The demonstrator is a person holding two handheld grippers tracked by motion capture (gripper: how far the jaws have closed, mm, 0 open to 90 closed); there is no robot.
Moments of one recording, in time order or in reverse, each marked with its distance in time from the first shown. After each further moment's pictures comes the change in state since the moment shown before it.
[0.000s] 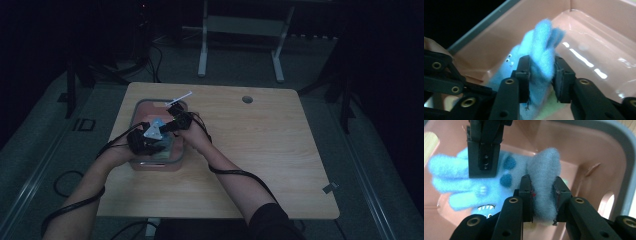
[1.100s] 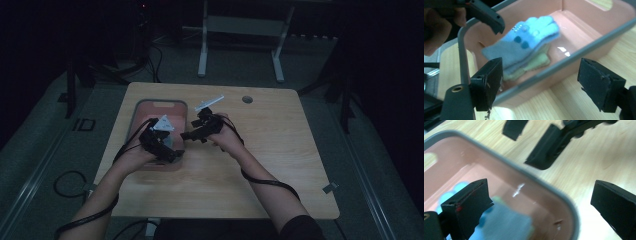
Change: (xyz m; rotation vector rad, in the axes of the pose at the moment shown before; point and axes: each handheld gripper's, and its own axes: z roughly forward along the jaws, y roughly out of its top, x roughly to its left) left arm -0.028 0.050 -0.012 -0.172 -0.001 -0.248; right arm -0.020 -0.050 -0.084 -0.083 0.033 -0.146
